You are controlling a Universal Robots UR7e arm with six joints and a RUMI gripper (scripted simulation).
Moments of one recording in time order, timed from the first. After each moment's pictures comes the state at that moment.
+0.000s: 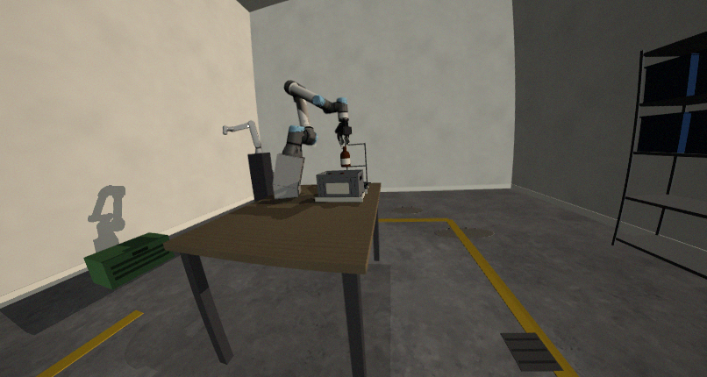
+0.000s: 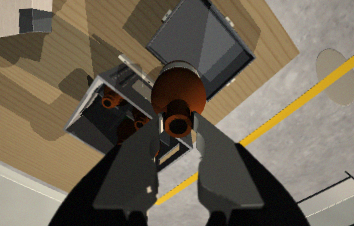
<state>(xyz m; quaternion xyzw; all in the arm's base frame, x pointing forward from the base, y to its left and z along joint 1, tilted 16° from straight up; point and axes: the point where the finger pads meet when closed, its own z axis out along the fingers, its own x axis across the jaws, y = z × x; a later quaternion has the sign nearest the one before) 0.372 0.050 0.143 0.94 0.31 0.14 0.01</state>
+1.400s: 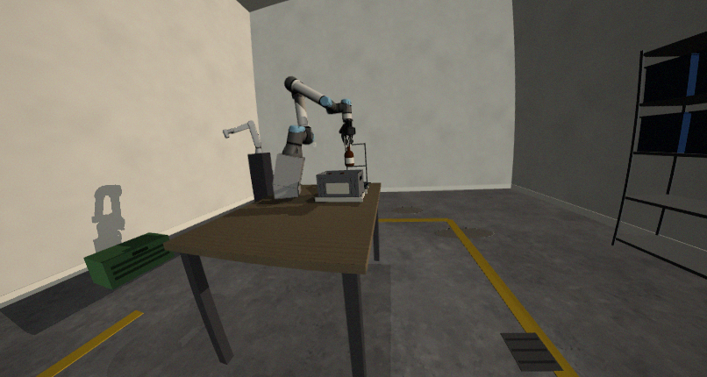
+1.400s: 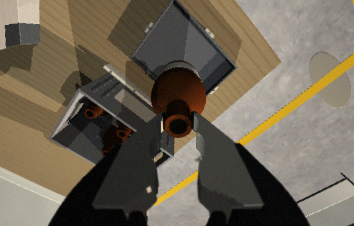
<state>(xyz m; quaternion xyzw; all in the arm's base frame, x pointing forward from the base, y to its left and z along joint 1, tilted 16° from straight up) 0.395 0.101 0.152 0.94 0.31 0.14 0.01</state>
